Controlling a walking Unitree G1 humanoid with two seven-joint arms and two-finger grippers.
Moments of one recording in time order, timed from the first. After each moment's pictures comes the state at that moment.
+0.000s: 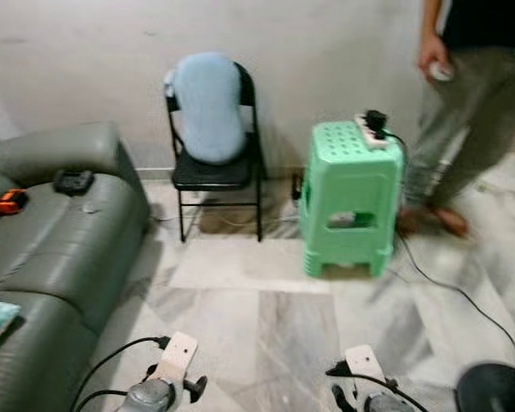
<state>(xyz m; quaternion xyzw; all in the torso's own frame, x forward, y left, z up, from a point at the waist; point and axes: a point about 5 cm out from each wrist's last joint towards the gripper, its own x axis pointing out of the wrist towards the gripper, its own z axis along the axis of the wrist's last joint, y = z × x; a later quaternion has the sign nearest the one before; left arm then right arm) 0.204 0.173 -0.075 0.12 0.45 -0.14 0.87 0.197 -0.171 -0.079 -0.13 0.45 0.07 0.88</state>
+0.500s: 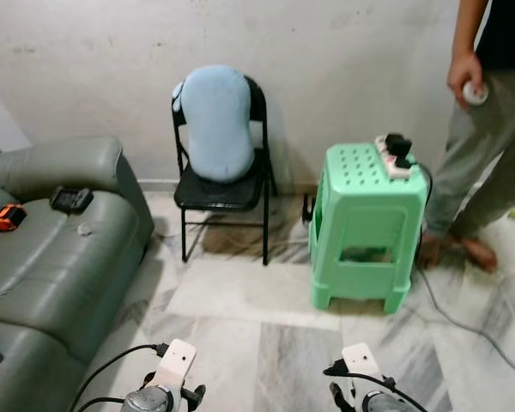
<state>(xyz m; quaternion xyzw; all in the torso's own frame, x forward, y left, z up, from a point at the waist) 0.195 0.173 -0.079 0.12 0.46 -0.15 0.87 0.194 -0.172 -0.080 -0.13 0.45 0.07 0.88</state>
